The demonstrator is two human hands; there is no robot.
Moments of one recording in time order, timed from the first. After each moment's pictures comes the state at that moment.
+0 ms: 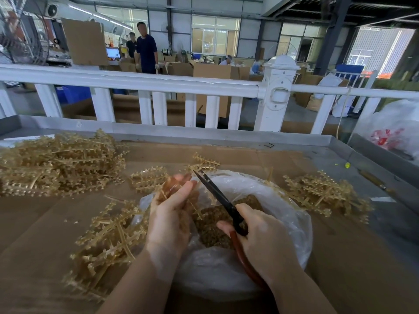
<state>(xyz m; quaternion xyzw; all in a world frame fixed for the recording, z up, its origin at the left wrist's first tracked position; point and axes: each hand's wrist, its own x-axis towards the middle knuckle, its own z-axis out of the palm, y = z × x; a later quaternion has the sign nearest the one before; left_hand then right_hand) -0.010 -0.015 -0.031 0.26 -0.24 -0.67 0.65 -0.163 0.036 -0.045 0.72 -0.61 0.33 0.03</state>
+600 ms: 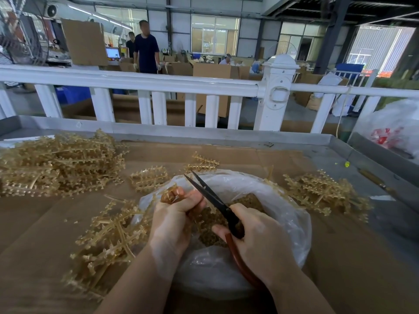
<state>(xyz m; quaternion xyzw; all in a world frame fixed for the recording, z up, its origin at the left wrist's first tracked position) -0.015 -0.017 -0.032 0.30 -0.24 -0.70 0.61 -0.159 0.042 -0.041 0.73 -0.60 0.32 0.03</state>
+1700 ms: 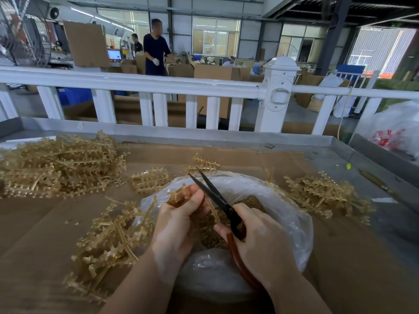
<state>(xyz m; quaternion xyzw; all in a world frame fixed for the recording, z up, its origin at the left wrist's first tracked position) -0.017 -0.007 -0.026 0.33 -0.27 -0.69 0.58 -0.158 0.040 -0.044 0.70 -0.62 0.34 0.06</state>
